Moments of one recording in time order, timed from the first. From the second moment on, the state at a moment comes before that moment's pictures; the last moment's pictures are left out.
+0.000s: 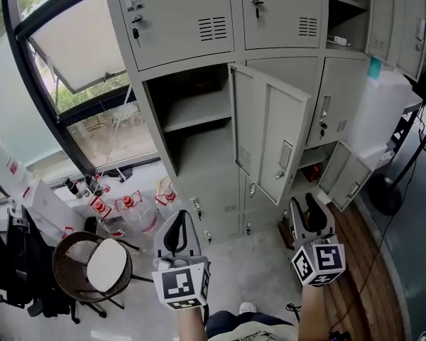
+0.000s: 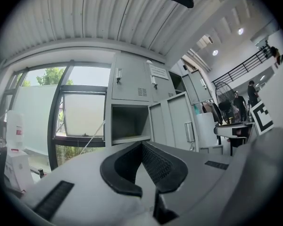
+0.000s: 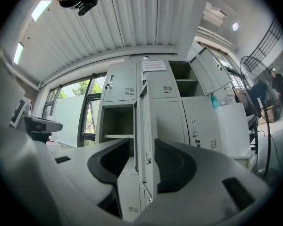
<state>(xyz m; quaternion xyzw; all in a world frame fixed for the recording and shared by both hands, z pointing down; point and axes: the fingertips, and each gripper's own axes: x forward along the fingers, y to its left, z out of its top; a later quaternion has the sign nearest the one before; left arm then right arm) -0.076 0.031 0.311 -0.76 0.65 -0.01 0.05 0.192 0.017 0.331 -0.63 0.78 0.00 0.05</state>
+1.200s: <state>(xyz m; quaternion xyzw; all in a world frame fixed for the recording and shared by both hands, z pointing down) -0.073 -0.078 0.331 -0.78 0.62 -0.02 0.04 0.198 -0.086 0.352 -0.63 0.77 0.00 0.03</state>
